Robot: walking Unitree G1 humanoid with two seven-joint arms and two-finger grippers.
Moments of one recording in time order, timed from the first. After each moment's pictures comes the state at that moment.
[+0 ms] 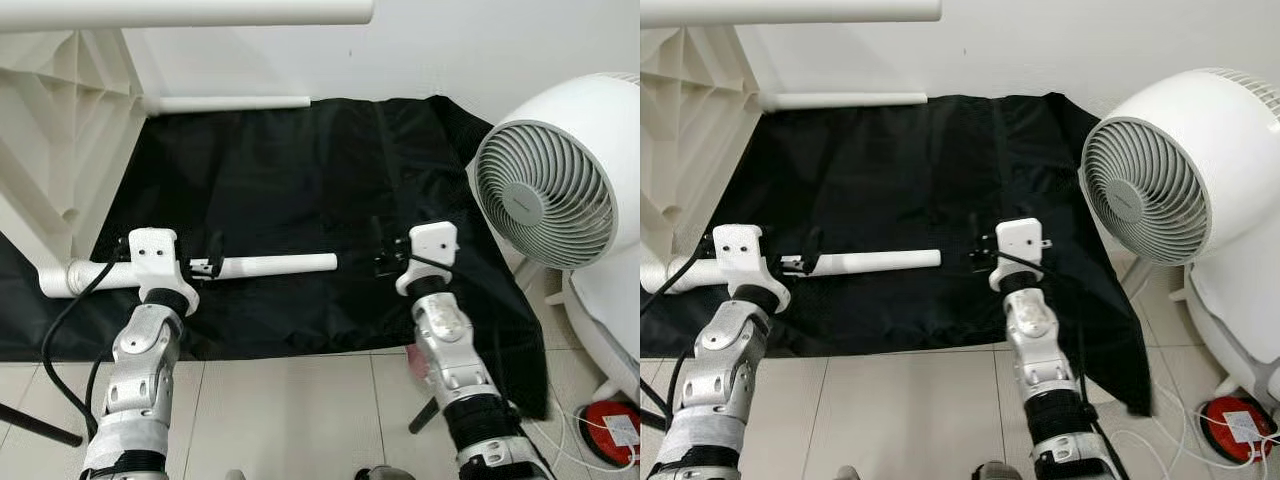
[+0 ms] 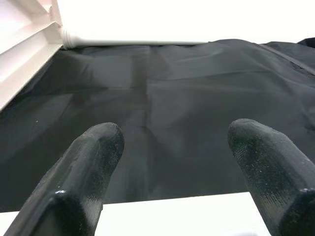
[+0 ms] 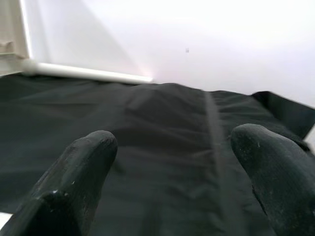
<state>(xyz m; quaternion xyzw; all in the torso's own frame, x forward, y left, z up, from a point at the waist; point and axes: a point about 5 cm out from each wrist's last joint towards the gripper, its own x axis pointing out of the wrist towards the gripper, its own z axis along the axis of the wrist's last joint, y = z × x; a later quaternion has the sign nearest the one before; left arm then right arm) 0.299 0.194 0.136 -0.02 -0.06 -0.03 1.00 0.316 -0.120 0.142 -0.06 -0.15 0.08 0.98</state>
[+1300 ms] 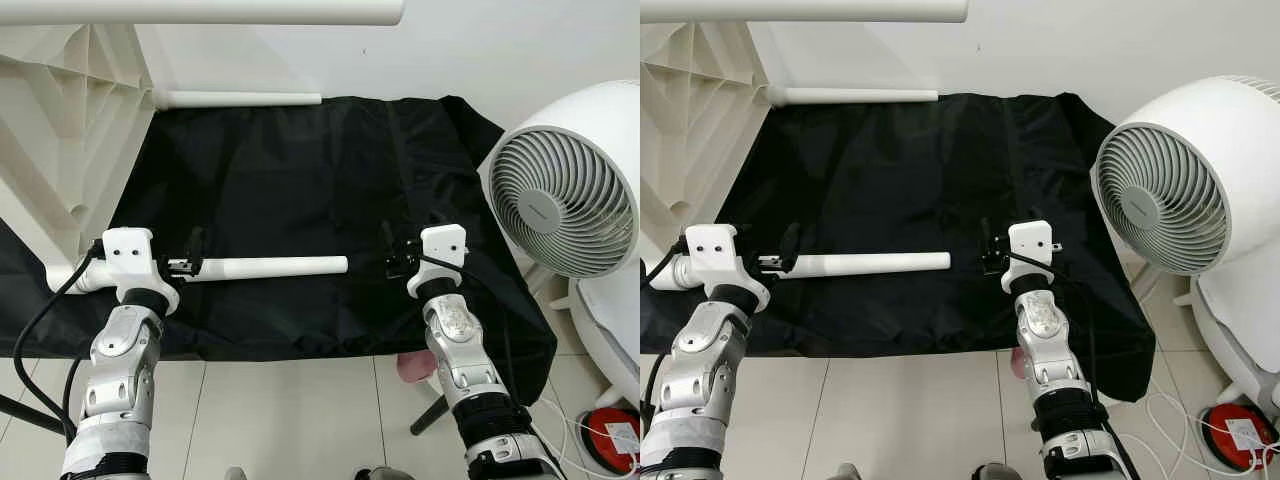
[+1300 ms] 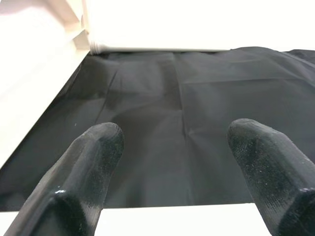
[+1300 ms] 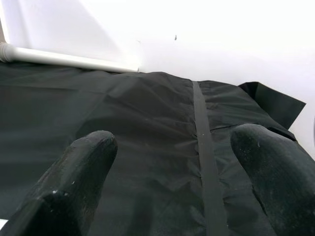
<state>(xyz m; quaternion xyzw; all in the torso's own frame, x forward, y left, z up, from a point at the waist) 0.296 0.209 0.142 -0.01 -0.08 -0.02 1.00 0.320 -0.144 0.137 -0.08 -0.14 0.04 0.99</state>
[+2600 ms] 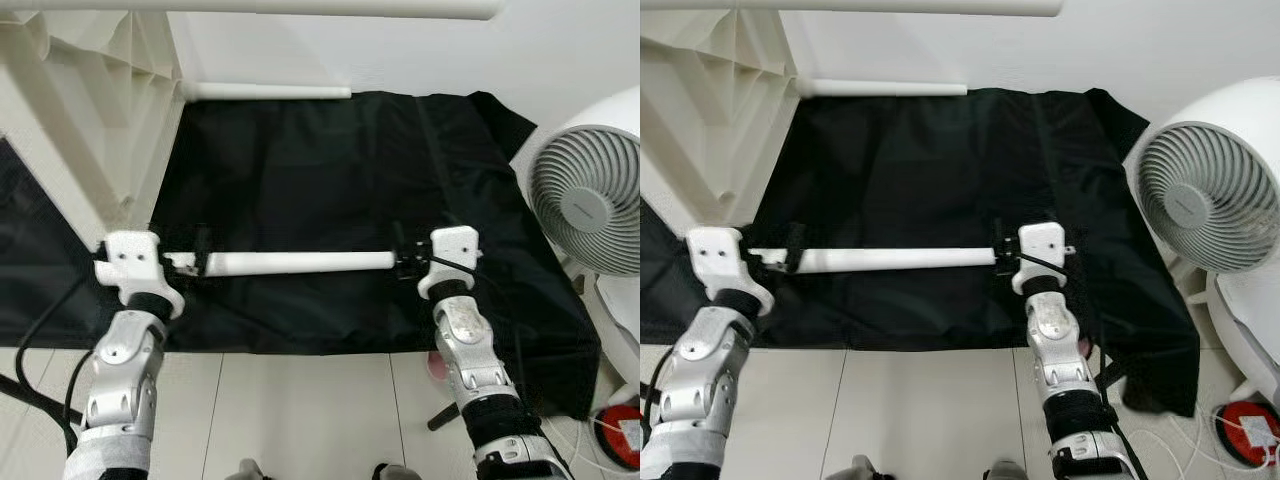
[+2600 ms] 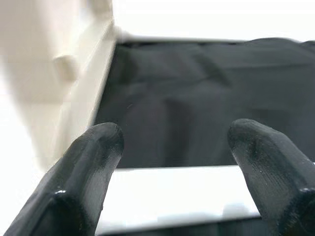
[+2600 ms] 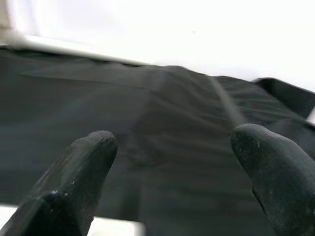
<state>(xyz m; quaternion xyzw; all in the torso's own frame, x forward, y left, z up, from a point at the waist) 0.278 0.198 0.137 0.00 -0.07 -0.04 1.00 0.319 -0.152 0.133 -0.08 -0.13 0.03 0.99</state>
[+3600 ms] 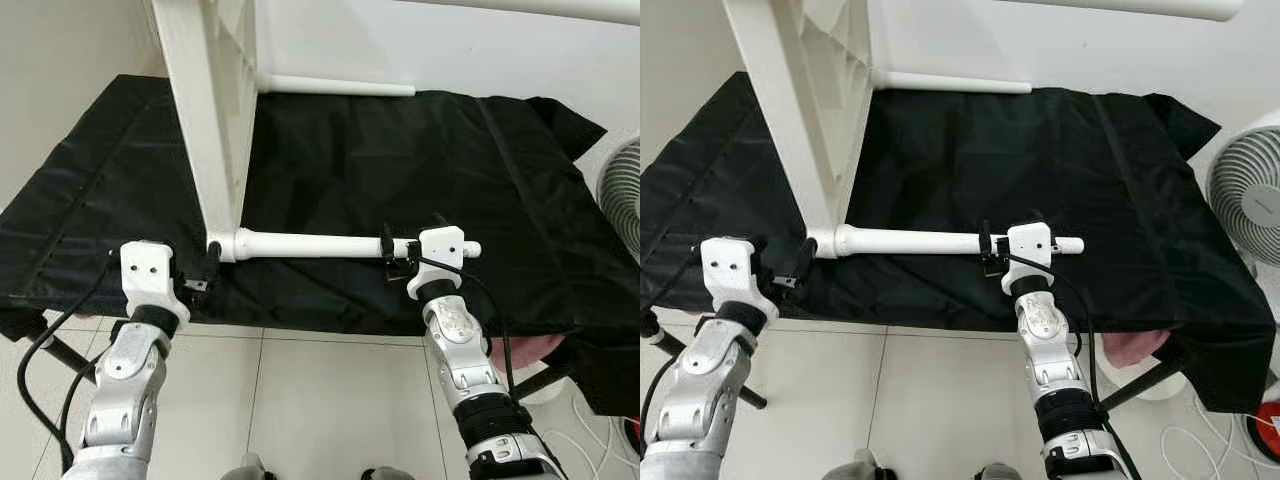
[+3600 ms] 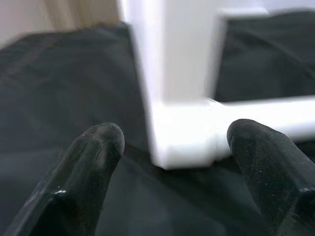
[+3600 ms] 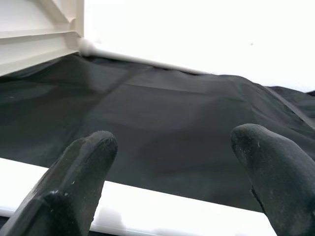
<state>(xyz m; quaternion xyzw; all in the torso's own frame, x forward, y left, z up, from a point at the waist) 0.267 0.182 0.130 0.03 -0.04 -0.08 0.99 0.321 -0.147 0.135 -0.09 -0.13 0.04 0.99</state>
